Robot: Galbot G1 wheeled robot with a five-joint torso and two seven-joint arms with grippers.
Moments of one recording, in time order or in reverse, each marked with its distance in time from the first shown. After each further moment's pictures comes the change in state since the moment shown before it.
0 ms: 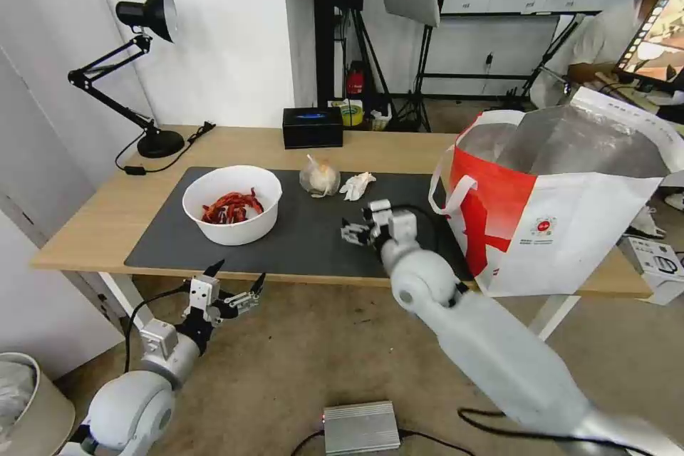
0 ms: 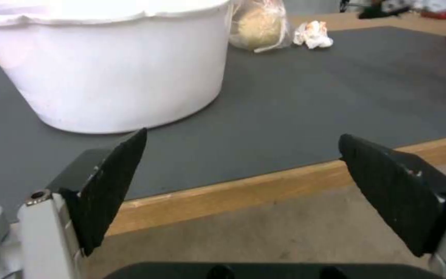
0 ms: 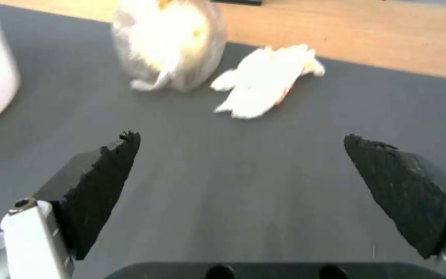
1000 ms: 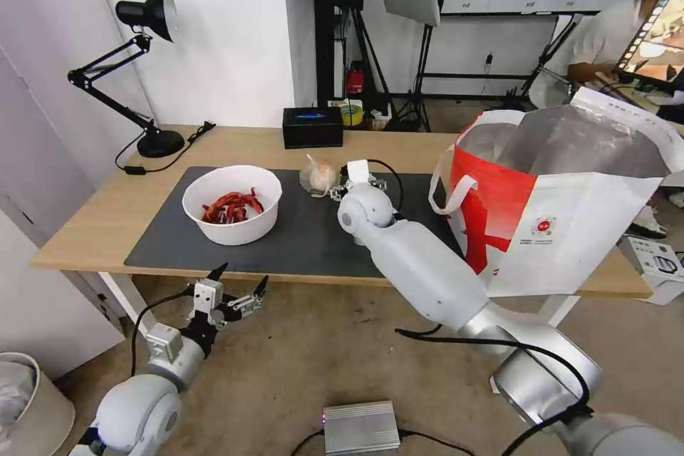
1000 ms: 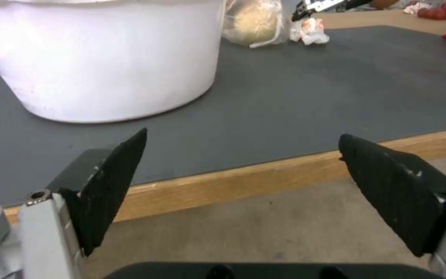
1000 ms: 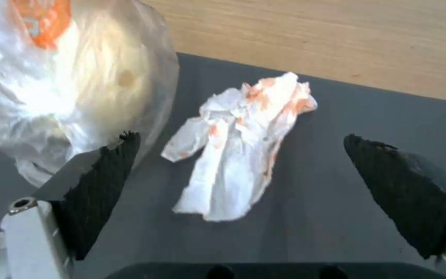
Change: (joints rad) left arm -0.003 -0.018 0.018 0.020 0.009 -0.022 0.003; right arm 0.275 0.289 -0.018 -0.511 -0.011 -0.071 0.129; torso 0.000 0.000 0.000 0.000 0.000
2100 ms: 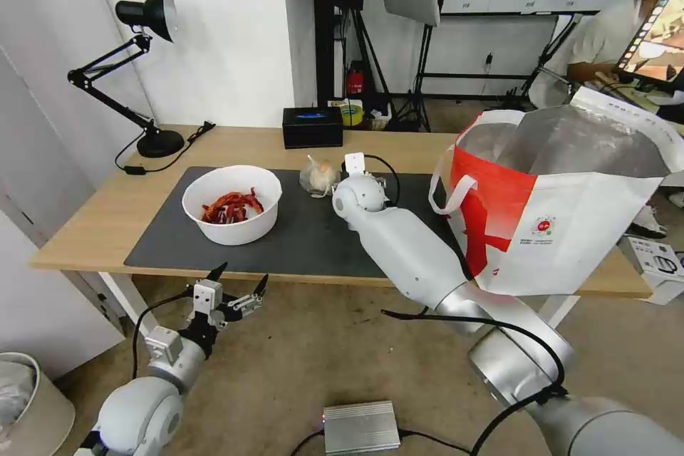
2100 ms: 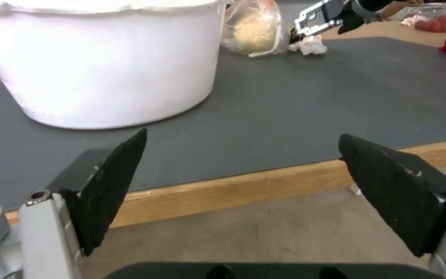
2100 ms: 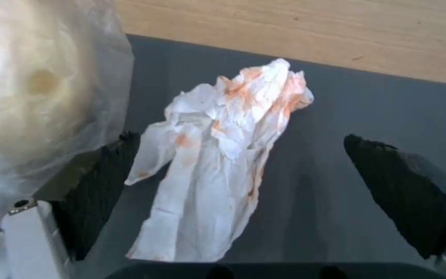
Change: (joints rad) left arm 0.003 -0.026 -0.002 -0.001 0.007 -0.020 0.004; right arm 0.058 0.070 0.060 -0.200 -0.046 0.000 -0.048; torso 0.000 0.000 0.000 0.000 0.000
